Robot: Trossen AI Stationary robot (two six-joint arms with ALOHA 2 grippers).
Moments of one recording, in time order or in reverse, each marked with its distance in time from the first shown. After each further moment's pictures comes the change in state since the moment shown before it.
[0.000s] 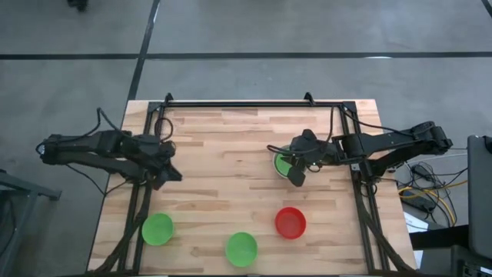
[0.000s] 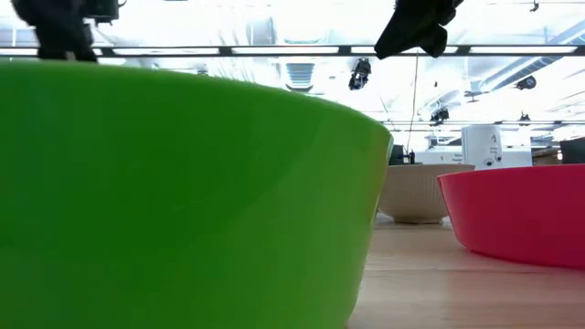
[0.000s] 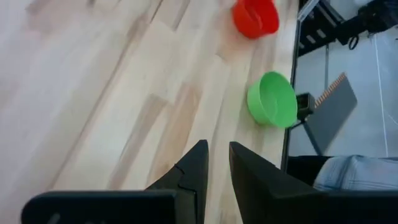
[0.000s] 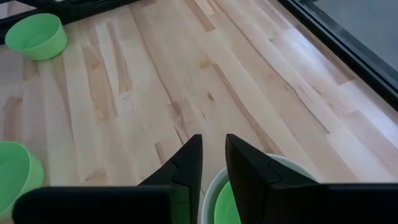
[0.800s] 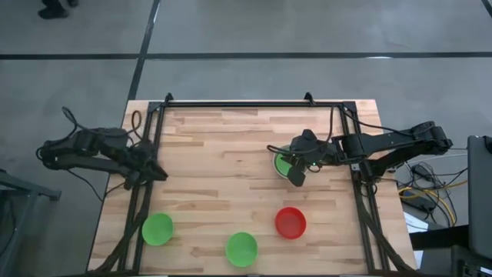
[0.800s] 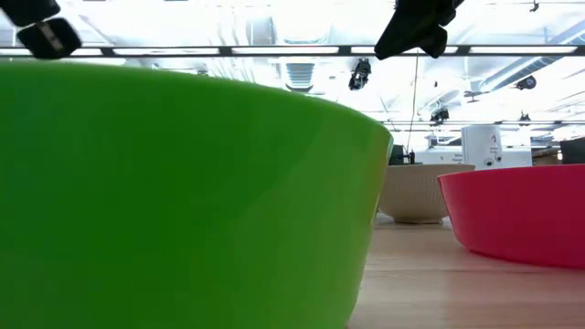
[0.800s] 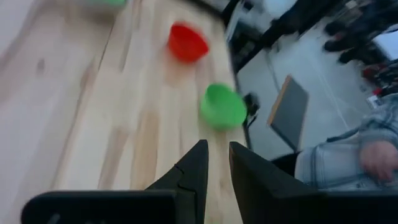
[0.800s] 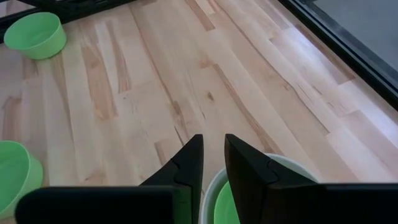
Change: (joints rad) left arm -0.002 -0.170 -0.010 0.016 0.099 0.185; right arm 0.000 0.001 -0.002 0.000 0.000 0.000
